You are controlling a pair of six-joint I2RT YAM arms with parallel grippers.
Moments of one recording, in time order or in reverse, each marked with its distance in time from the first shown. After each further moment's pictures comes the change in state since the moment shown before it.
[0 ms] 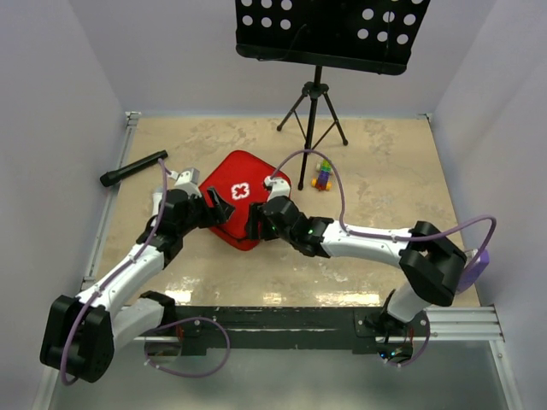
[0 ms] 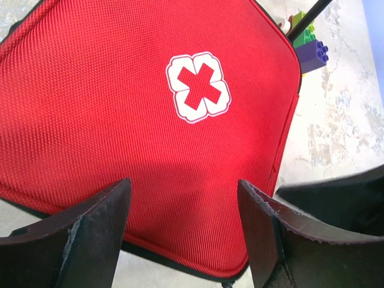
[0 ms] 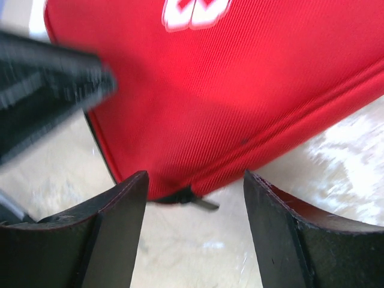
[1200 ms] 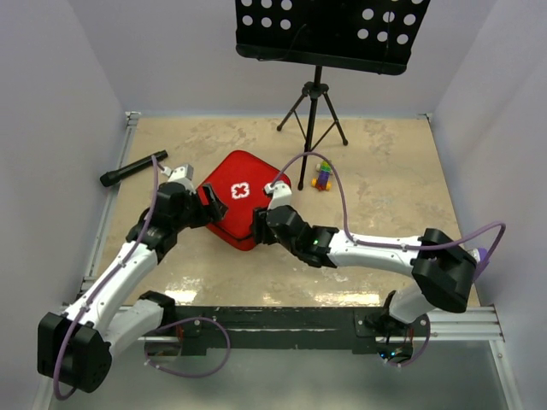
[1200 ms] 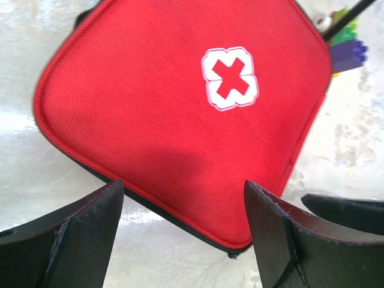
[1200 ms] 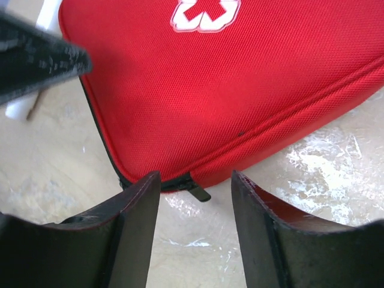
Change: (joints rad) left arm -0.002 -0.081 0.153 -0.345 -0.099 0.010; right arm 0.056 -0.079 -0.051 0.058 0.155 -0.101
